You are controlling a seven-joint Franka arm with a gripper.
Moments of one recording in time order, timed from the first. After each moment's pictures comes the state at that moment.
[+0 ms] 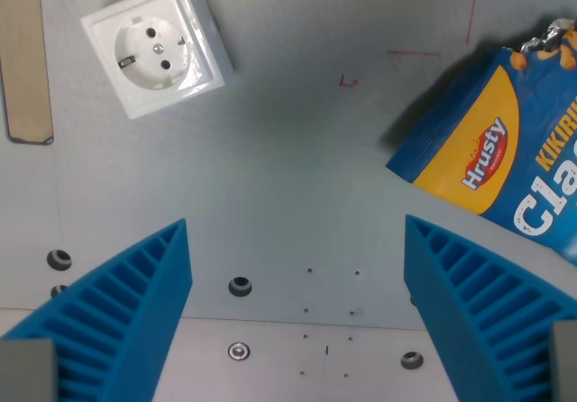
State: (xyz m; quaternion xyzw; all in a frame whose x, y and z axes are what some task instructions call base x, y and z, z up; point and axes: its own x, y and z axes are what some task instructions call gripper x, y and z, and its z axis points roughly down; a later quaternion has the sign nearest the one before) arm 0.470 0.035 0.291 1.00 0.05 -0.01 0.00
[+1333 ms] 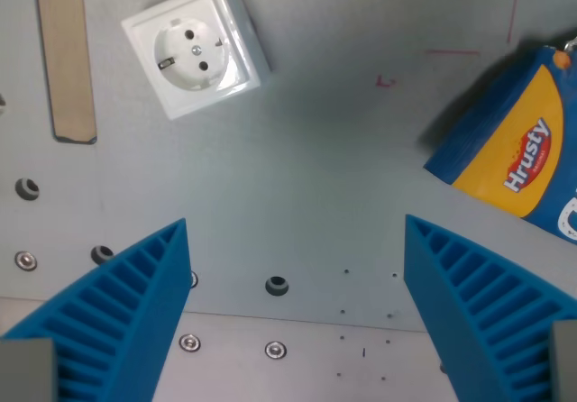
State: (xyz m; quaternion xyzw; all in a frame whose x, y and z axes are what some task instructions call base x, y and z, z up) arm 0.470 0.039 0.291 1.00 0.04 -0.01 -0.04
